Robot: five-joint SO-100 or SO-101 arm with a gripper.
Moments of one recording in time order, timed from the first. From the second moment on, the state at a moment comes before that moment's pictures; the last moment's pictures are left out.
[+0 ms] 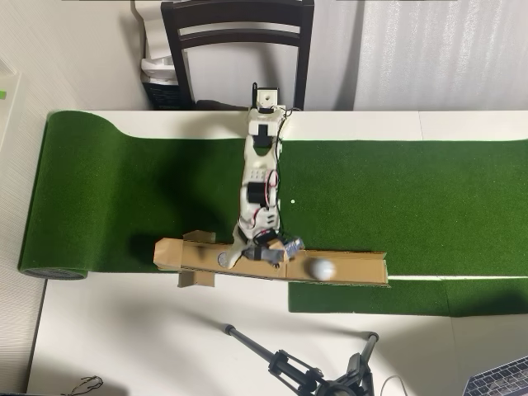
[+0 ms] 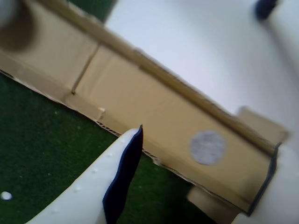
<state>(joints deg) 1.4 56.2 24.7 87.6 57.2</state>
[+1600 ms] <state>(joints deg) 5.9 178.2 111.2 80.2 62.7</state>
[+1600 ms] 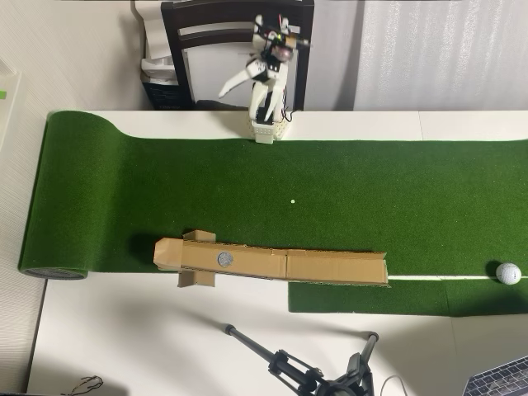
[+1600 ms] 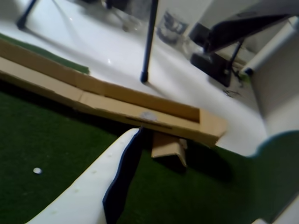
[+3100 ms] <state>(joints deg) -6.2 190.6 169.0 68.4 86.0</state>
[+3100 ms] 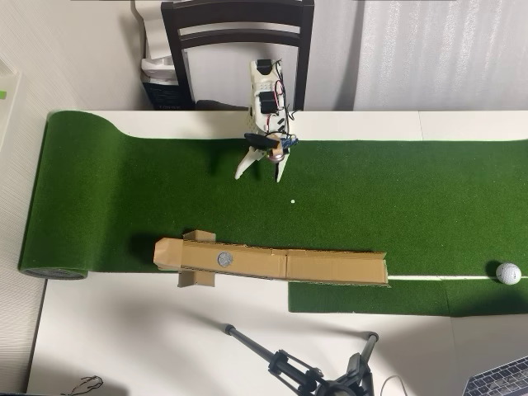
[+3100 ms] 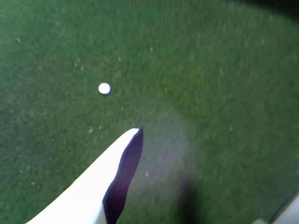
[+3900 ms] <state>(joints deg) -7.6 190.6 174.2 74.1 92.4</state>
